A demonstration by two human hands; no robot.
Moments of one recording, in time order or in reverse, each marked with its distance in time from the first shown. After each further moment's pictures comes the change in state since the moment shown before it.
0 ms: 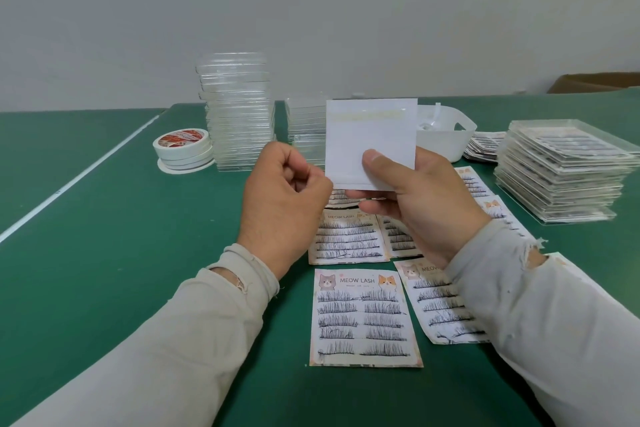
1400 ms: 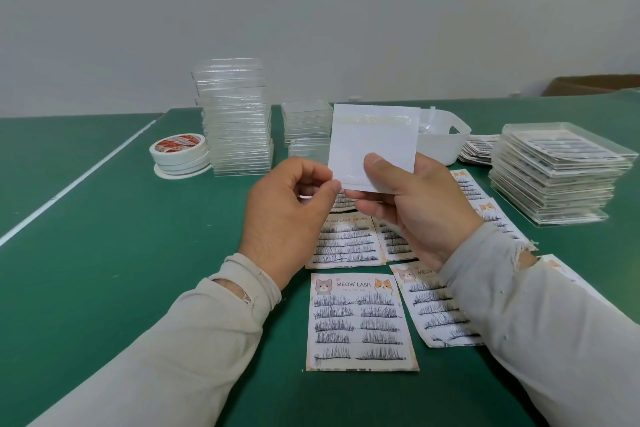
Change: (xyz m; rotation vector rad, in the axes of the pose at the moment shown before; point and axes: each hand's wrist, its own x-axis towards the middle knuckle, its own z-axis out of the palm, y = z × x) left_hand -0.003 -0.005 0.002 0.113 -0.057 0.076; right_hand 0.002 0.003 -0.003 0.069 0.021 0.019
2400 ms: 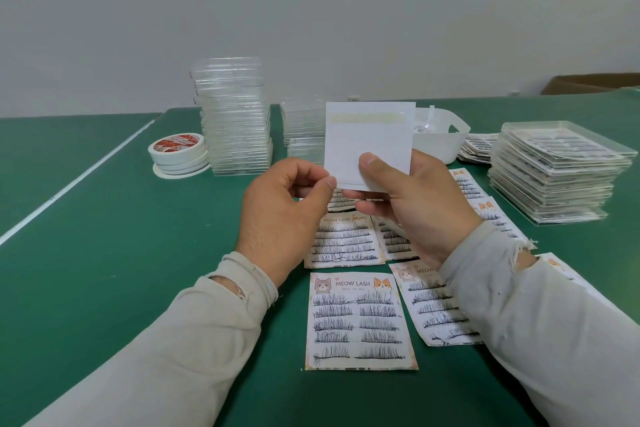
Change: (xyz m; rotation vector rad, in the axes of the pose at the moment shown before) left_hand 0.002 -0.001 -0.001 -0.057 -0.002 -0.080; right_hand 0.000 0.001 0.000 -0.102 -0.009 -0.053
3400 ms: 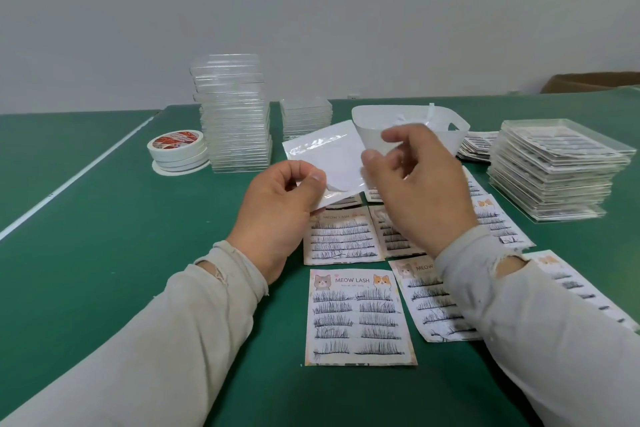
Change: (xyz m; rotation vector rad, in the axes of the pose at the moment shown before) left_hand 0.004 0.002 -0.002 -0.306 -0.090 -0.258; right_hand 0.005 0.004 -0.008 -0.689 0.270 -0.314
